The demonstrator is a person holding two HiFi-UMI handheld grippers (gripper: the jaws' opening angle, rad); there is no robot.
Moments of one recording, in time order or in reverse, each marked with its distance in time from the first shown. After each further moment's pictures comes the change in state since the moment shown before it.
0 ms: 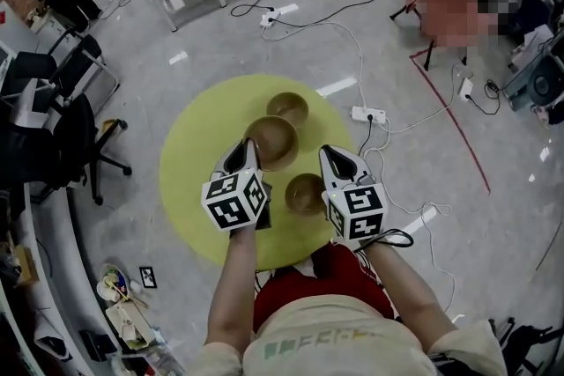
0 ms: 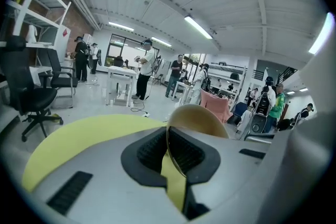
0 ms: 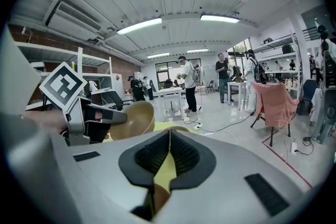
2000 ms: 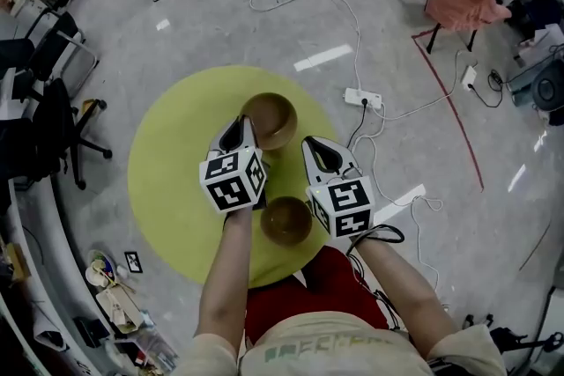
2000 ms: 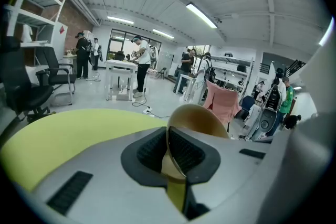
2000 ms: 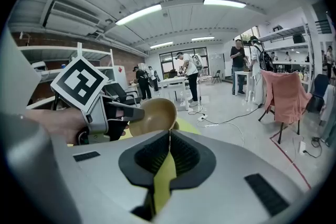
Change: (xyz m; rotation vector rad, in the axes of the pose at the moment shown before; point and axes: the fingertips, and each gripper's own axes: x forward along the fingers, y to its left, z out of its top) left arm 0.167 -0.024 -0.010 0.011 0.066 0.055; right arm 0.107 -0.085 -0.022 -0.006 0.111 0.082
